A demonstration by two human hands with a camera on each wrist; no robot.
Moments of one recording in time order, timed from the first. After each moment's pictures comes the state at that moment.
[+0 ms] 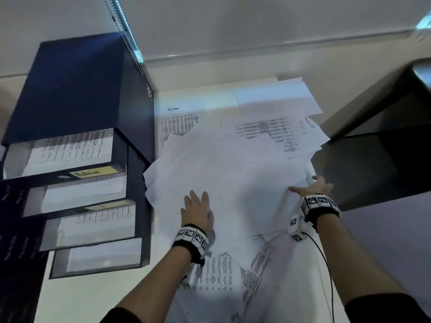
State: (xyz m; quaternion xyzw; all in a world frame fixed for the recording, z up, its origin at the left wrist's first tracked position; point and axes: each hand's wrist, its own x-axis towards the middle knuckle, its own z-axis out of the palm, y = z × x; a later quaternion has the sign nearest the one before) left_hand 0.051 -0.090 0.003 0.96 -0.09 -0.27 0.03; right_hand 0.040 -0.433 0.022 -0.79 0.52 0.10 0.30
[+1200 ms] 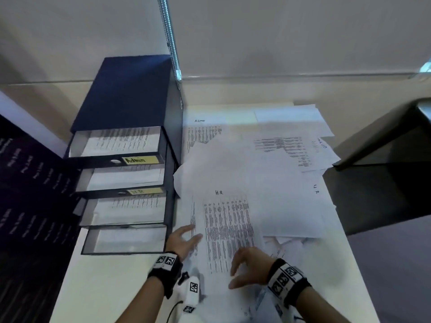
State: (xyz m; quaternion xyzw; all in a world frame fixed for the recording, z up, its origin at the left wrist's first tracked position) left_hand -0.027 0.033 0.013 0.79 0.19 -0.22 0.54; right_hand -0.082 -0.221 0.036 -0.86 -0.15 0.35 0.34
